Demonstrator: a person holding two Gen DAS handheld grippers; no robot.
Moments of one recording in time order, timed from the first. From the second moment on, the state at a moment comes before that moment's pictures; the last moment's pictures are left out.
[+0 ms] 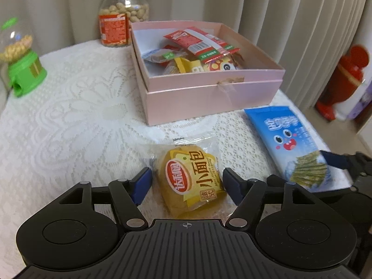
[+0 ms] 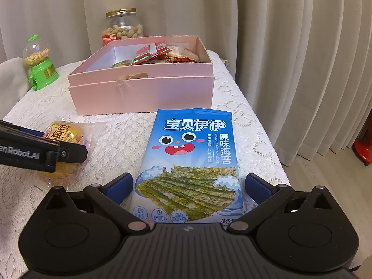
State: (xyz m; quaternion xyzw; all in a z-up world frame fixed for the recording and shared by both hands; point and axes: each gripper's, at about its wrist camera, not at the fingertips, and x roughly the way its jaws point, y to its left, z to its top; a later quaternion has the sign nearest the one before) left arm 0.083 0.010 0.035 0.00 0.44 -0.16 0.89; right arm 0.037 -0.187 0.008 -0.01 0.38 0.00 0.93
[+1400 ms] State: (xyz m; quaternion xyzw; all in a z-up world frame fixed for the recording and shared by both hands) left arm 0.047 0.046 0.115 -0.09 0.33 -0.21 0.92; right arm 0.018 -0.181 0.156 -0.06 0.26 0.07 0.96
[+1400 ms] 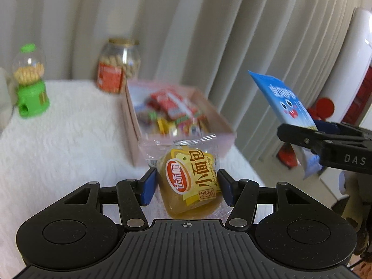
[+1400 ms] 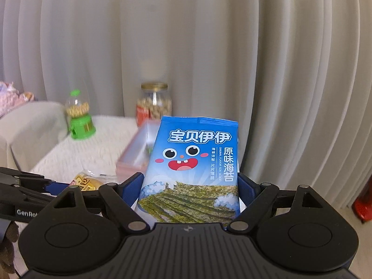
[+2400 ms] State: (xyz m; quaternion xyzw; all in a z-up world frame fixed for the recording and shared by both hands) left arm 0.191 0.084 0.077 -0.20 0.33 -0.16 0.91; right arm 0.245 -0.150 0.065 0.05 0.41 0.12 0.90
